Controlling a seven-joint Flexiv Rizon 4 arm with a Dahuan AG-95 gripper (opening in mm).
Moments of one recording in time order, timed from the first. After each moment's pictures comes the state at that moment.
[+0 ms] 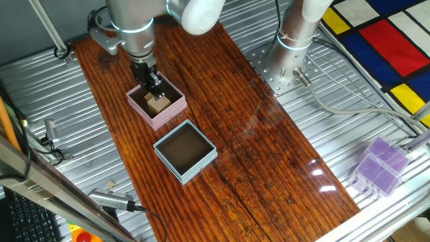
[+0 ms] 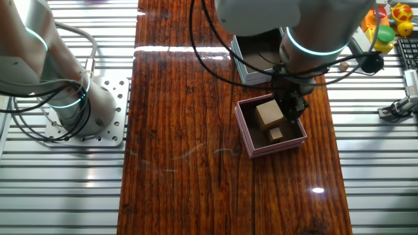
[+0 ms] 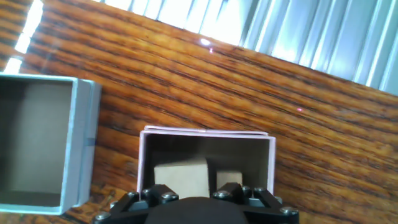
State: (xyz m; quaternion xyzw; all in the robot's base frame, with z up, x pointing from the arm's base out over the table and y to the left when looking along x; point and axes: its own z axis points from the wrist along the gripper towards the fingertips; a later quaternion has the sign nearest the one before) arm 0.547 -0.039 0.115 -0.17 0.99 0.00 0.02
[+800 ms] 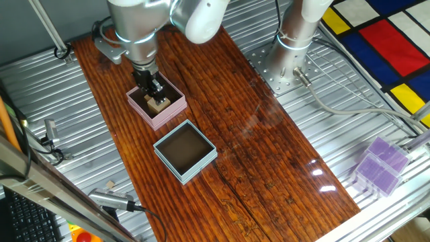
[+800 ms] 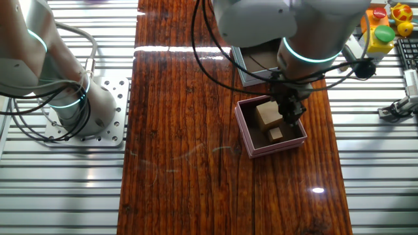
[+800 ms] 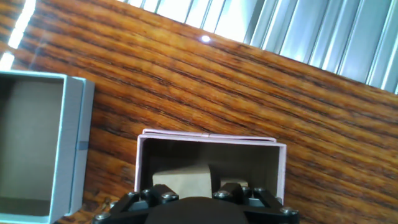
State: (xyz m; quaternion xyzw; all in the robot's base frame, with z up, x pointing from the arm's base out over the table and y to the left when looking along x) arm 0.547 -0.039 0.096 -0.18 0.98 0.00 0.02
